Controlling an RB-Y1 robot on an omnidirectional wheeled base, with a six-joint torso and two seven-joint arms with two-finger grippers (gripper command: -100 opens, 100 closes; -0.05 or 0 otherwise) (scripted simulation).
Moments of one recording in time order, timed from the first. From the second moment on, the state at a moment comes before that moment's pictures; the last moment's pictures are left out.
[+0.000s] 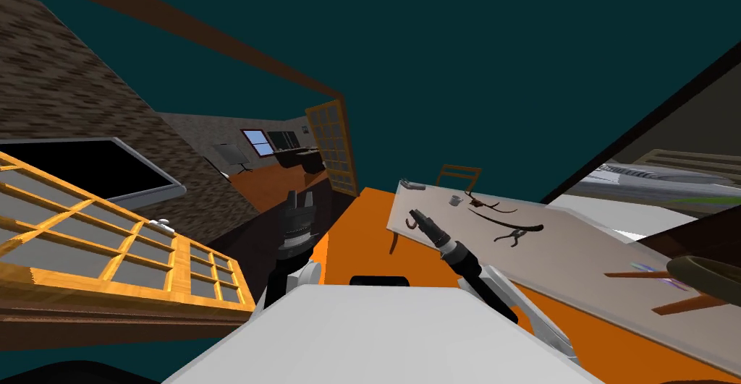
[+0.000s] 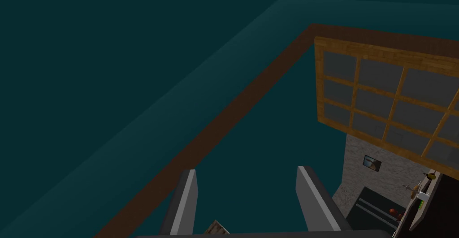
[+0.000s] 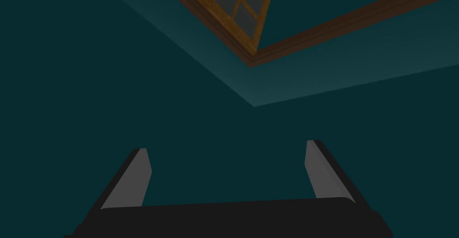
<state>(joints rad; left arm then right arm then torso) 0.53 0.01 -0.03 -2.25 0.07 -0.63 0.11 0.48 -0.44 0.07 -1.95 0.49 -0.62 -0.07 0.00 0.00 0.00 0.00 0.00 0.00</state>
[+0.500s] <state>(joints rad) 0.53 0.01 -0.03 -2.25 0.07 -0.63 0.11 0.46 -0.55 0.09 -1.82 0.61 -0.60 -0.06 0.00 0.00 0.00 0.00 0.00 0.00</state>
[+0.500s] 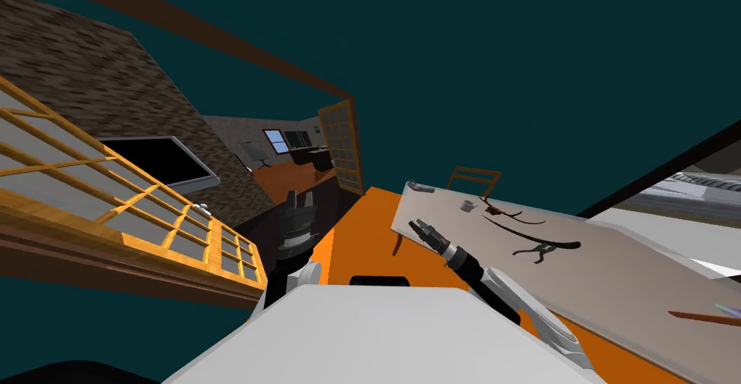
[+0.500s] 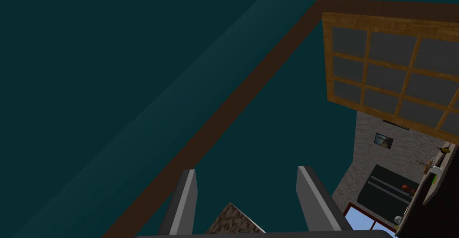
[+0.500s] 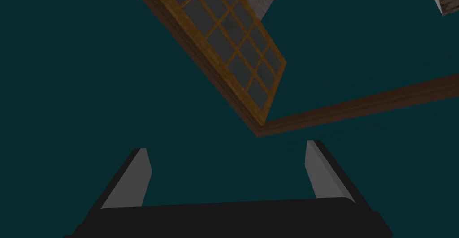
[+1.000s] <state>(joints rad) 0.53 0.01 -0.03 -2.25 0.07 -0.63 0.11 0.43 -0.63 0.12 -1.66 0.74 -0.59 -0.04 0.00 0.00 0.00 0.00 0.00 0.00</state>
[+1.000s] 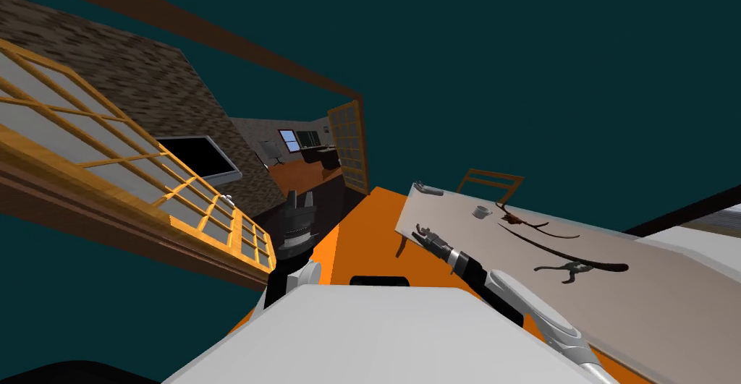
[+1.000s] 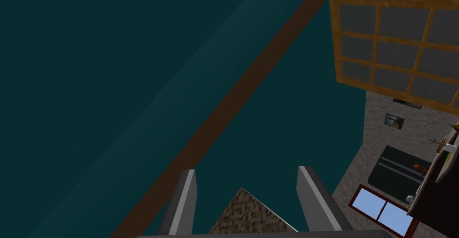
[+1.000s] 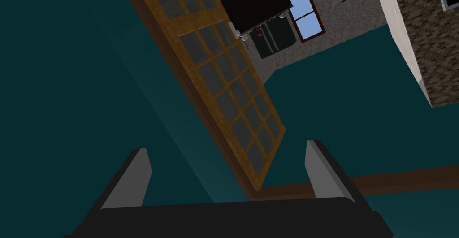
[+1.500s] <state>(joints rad) 0.53 0.01 -0.03 -2.25 0.07 -0.63 0.11 0.40 -0.69 0.15 -1.54 0.85 -0.57 -0.02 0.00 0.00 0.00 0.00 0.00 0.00</state>
